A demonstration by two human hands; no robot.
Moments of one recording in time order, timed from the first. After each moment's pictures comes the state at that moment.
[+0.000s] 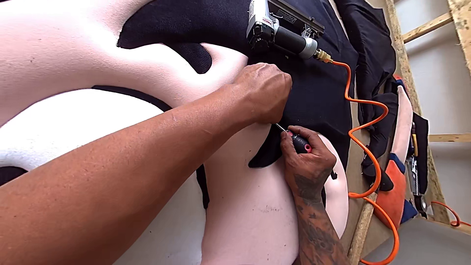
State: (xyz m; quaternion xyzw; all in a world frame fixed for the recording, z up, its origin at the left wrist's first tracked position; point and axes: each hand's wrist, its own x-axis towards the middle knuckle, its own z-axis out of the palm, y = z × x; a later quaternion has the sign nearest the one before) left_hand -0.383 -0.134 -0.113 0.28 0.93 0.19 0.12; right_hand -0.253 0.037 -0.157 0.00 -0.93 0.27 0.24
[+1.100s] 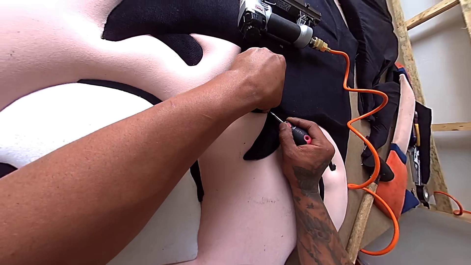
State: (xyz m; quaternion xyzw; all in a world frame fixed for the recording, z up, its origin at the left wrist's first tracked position) left_hand -0.389 -0.120 -0.104 0.21 0.95 0.18 0.16; right_hand -0.253 0.037 -0.155 -0.03 -0.93 0.28 0.25
